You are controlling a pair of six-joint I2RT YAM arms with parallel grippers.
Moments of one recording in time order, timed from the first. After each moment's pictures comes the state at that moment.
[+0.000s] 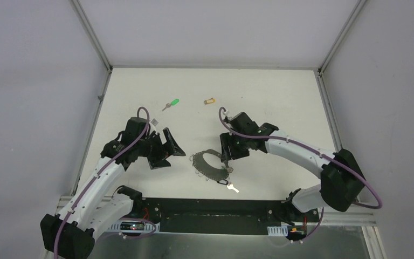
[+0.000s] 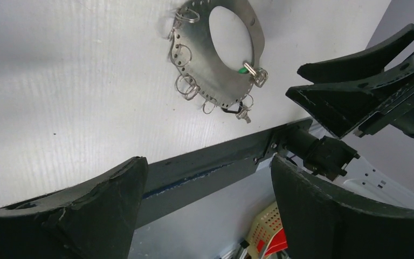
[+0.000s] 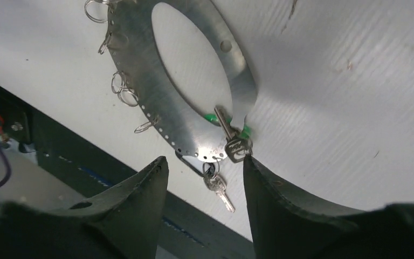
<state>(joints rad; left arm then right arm) -0.33 0.85 0.74 -0.73 0.44 -0.87 0.80 1.47 1.01 -0.64 -0.16 0.43</state>
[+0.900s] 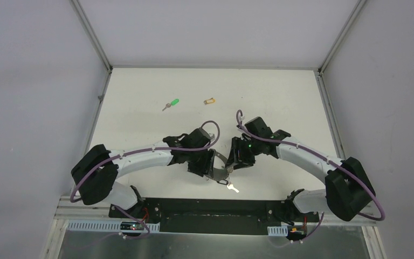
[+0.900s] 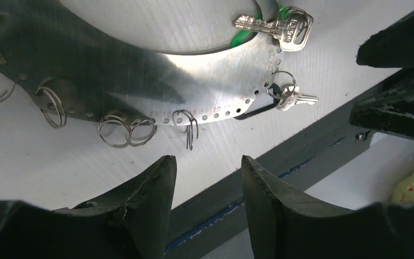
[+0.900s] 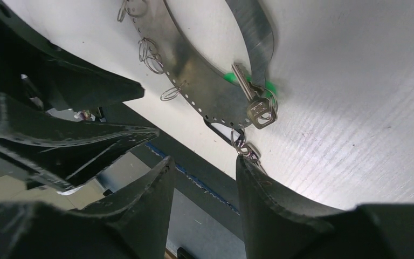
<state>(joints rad) -0.93 1.41 0.81 -0.38 0.24 -0.75 0.65 1.34 0.77 -0.54 -0.49 0.66</state>
